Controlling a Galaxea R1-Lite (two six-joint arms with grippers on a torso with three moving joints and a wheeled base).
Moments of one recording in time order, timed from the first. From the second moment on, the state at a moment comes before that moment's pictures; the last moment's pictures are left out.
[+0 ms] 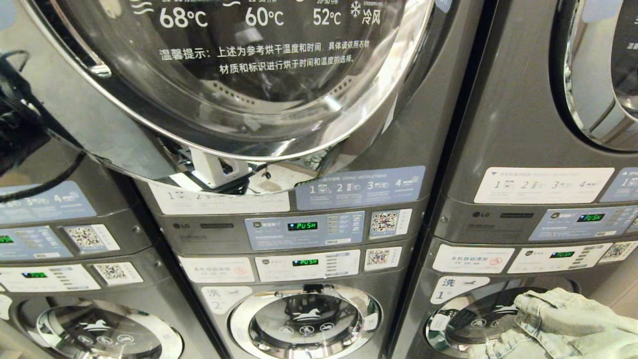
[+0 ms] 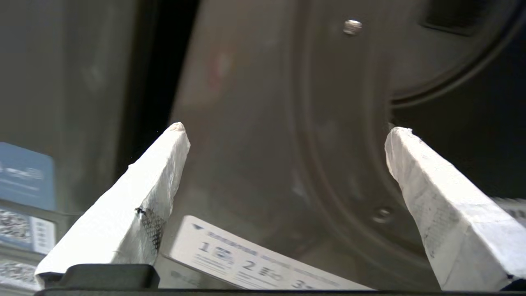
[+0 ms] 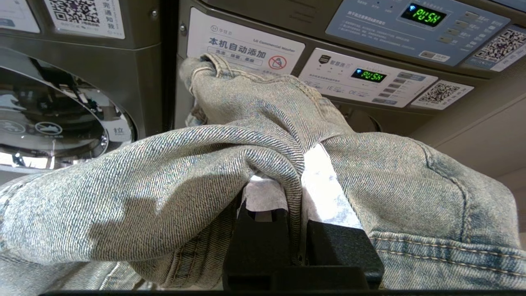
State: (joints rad) left arm -0.17 1.35 -0.94 -0.60 0.32 -0.30; right arm 0.06 0.70 0.00 -0.45 -0.18 -0.26
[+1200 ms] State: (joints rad) left arm -0.69 1.07 -0.76 -0.58 0.35 -0.21; right arm 0.05 0.71 0.00 -0.41 -0.18 -0.26
